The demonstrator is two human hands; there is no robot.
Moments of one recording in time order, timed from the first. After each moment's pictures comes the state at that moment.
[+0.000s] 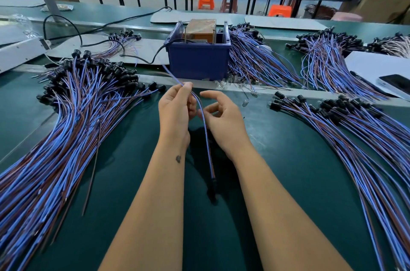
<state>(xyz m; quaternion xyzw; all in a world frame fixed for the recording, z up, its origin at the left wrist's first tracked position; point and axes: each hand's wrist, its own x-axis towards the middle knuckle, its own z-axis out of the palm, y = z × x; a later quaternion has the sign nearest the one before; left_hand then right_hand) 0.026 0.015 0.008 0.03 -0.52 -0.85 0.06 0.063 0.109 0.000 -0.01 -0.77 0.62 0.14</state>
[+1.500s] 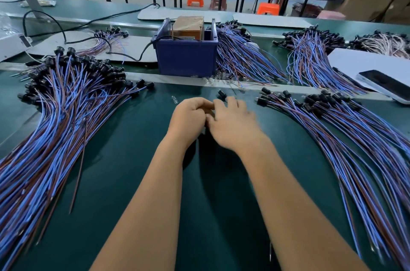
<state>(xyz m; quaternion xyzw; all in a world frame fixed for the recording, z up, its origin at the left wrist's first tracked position) 0.032 0.036 -0.012 -0.13 -0.78 -0.61 -0.04 0.083 0.136 0.025 -0.07 -1.00 0.06 -0.01</state>
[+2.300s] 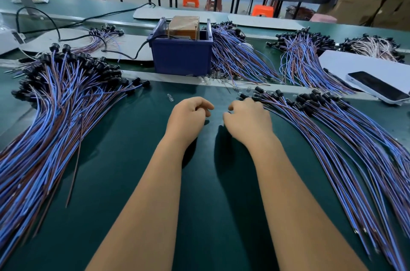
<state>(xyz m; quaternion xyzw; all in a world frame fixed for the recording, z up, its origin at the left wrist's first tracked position) 0.043 0.039 -0.011 -0.11 -0.83 -0.55 -0.01 0.090 0.168 0.027 -0.16 -0.98 0.11 0.04</state>
